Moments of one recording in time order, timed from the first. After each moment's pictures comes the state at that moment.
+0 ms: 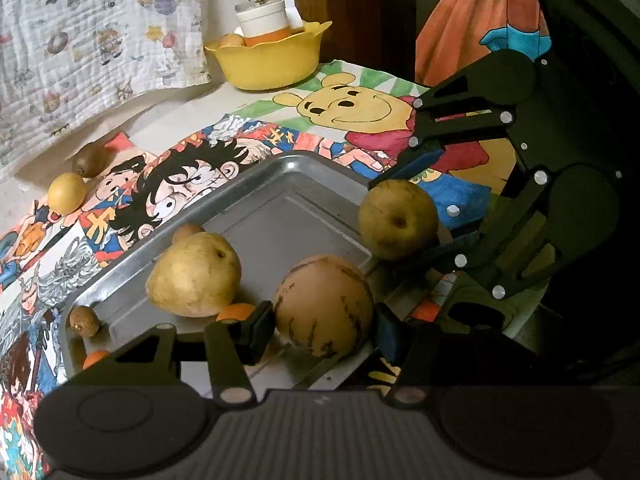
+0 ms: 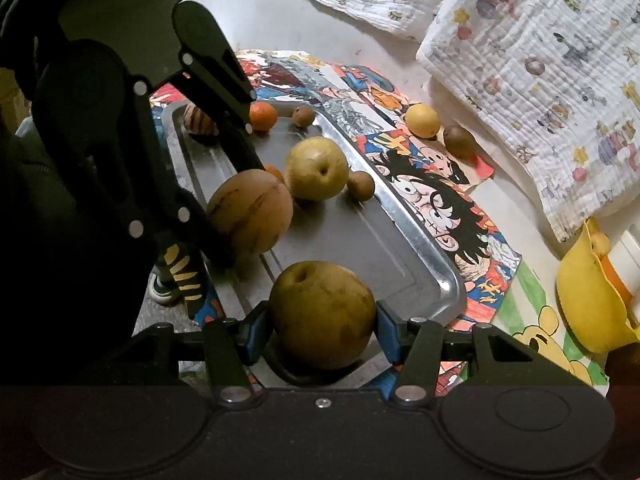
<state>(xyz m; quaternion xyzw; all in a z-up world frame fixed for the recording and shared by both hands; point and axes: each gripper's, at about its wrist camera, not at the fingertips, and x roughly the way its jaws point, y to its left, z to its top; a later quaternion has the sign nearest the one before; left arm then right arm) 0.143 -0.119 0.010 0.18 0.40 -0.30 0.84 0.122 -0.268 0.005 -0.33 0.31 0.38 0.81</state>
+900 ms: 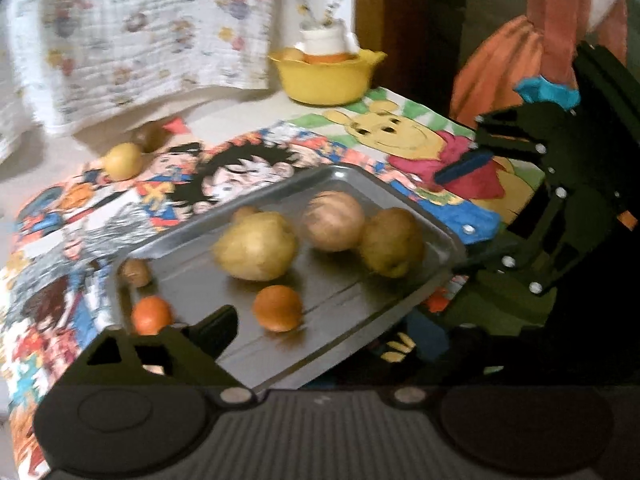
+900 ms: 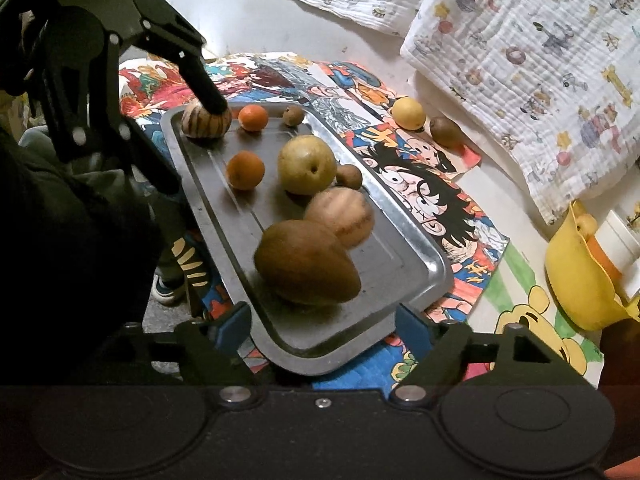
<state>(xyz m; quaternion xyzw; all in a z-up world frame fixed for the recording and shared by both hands) 0.117 -0.065 0.038 0.11 0.39 -0.25 0.88 0.113 -0.282 0.018 -0.31 0.32 0.37 0.81</state>
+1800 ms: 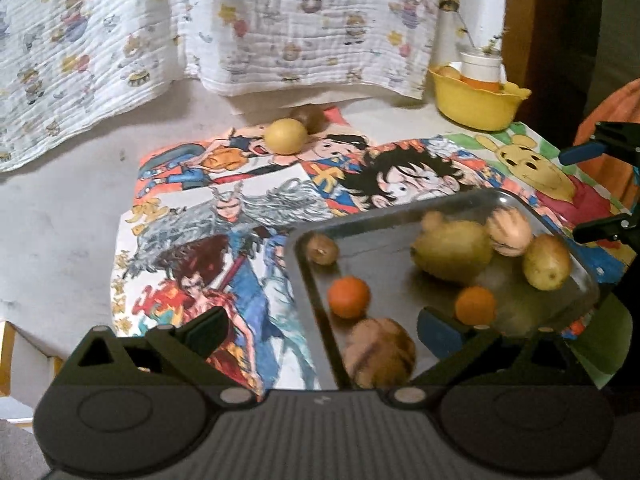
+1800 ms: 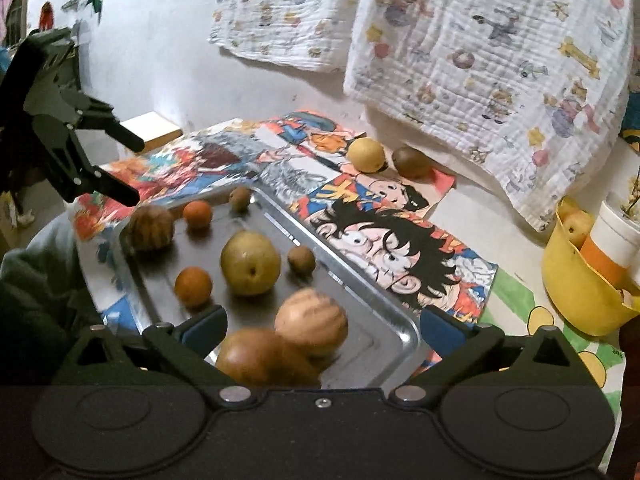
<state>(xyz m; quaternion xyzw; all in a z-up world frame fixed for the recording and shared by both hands) 0.153 0.043 0.046 0.06 0.39 -0.10 0.91 0.185 -0.274 0.054 -0.19 0.33 0.35 0.86</state>
